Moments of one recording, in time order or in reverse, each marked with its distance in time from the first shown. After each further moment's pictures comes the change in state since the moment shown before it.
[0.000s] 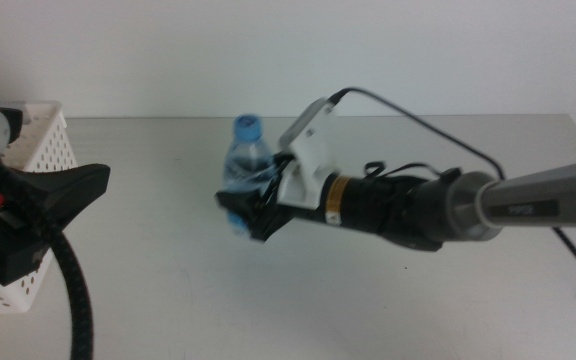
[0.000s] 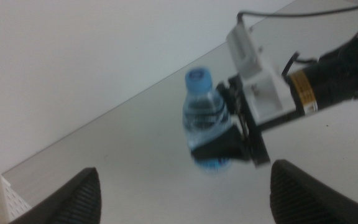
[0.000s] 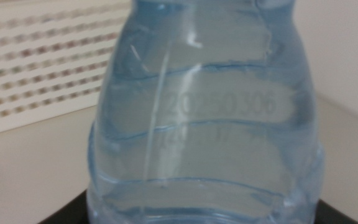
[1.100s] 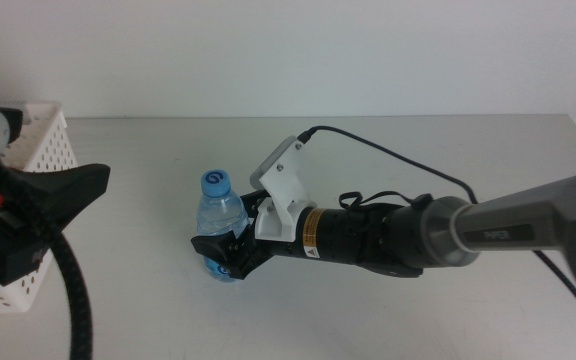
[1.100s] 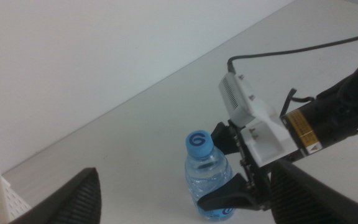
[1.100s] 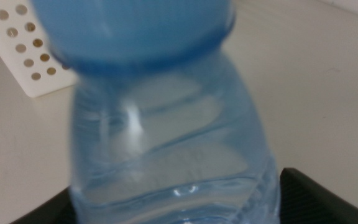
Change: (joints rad) left arm 0.000 0.000 0.000 0.000 0.000 0.000; right arm 0.110 0.033 0.025 0.008 0.069 0.068
